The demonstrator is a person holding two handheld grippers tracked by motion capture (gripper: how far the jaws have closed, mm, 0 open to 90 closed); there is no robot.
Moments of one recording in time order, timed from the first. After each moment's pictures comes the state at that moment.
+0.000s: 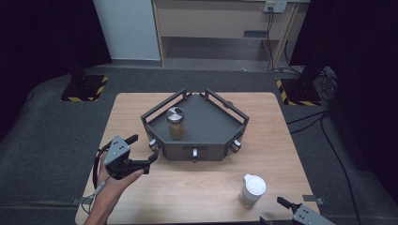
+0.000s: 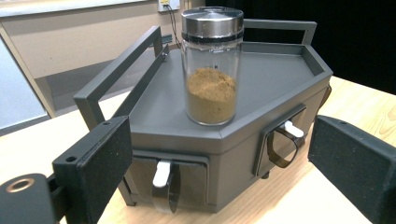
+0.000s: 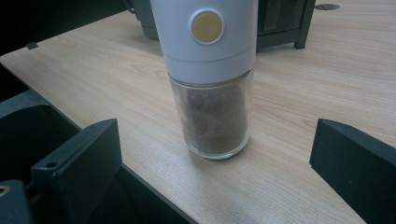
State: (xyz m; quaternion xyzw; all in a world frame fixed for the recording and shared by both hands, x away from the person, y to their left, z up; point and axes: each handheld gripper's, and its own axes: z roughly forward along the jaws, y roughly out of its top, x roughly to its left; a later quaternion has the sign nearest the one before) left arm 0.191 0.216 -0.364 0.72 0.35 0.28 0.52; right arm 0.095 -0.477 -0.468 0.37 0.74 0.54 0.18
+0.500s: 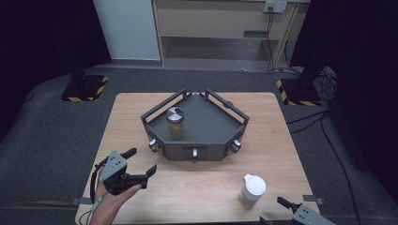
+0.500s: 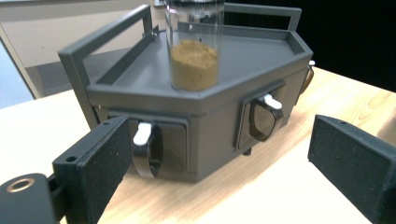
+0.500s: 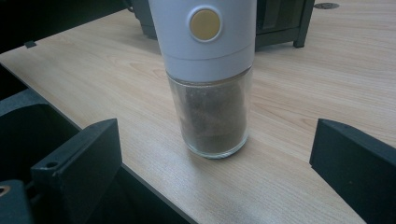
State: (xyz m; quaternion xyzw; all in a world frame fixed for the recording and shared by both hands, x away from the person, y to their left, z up) left arm 0.162 0.222 -0.389 0.72 0.36 0.27 0.53; right arm 0.096 -0.477 -0.469 0.37 0.74 0.54 0.18
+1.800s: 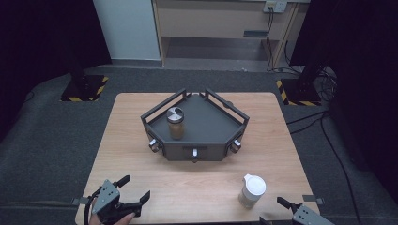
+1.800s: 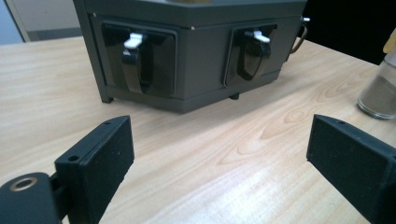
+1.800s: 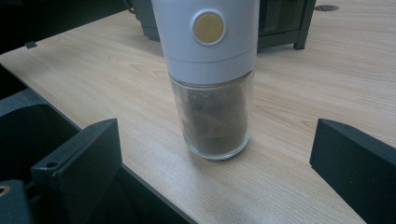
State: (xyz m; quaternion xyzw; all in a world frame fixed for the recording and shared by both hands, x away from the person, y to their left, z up) left arm 0.102 0.232 -0.436 0.71 0.40 0.25 0.52; right arm 0.094 -0.476 -0.468 0.37 0.74 0.54 0.19
